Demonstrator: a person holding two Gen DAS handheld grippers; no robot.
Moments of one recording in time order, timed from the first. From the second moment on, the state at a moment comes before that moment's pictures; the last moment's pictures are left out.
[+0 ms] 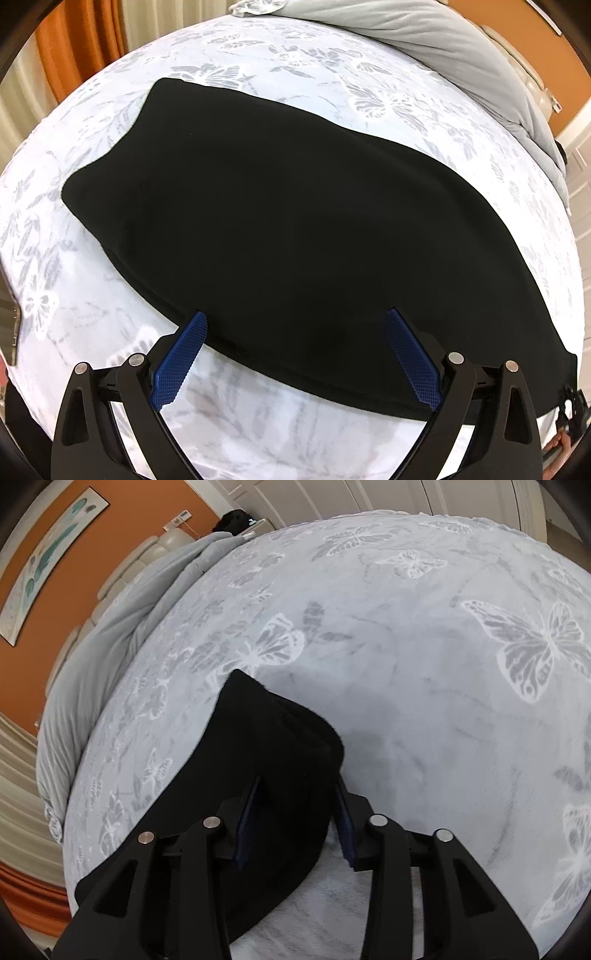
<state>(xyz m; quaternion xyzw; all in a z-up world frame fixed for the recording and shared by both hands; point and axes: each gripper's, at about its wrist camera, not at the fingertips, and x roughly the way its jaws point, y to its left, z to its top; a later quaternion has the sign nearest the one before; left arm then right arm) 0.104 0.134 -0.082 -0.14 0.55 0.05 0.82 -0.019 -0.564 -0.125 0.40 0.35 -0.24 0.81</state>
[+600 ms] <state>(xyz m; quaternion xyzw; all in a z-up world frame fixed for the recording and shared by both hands) 0.106 0.086 -0.075 -0.10 0.54 0.01 0.83 0.071 -0.271 0.002 0.19 0.30 0.07 0.93</state>
